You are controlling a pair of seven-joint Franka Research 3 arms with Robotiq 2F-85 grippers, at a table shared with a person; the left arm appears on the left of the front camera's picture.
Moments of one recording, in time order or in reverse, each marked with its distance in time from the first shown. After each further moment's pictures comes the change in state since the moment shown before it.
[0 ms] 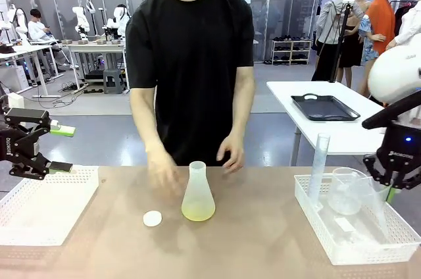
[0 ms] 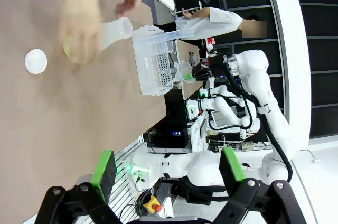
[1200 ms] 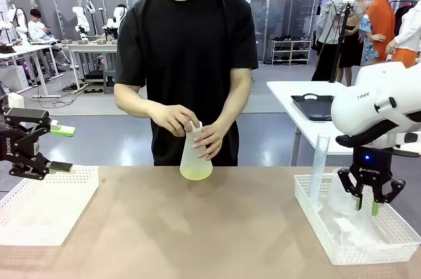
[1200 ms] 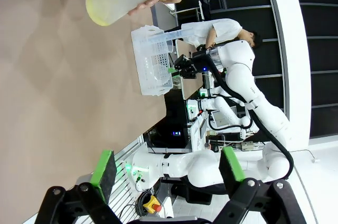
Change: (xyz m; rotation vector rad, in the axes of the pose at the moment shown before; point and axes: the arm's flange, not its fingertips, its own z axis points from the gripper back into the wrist) left arm 0.000 0.000 0.000 0.000 0.000 0.000; right arm 0.017 0.044 -0.051 -0.103 -0.063 -0.223
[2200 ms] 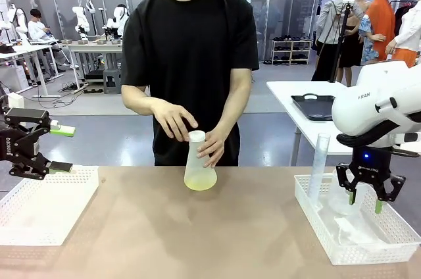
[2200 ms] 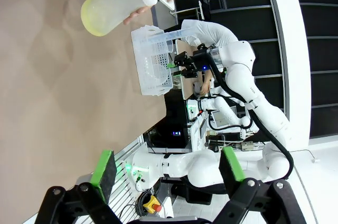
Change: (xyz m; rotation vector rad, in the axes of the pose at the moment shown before) left arm 0.000 0.000 0.000 0.000 0.000 0.000; right arm 0.003 0.001 0.002 0.025 -0.019 -0.011
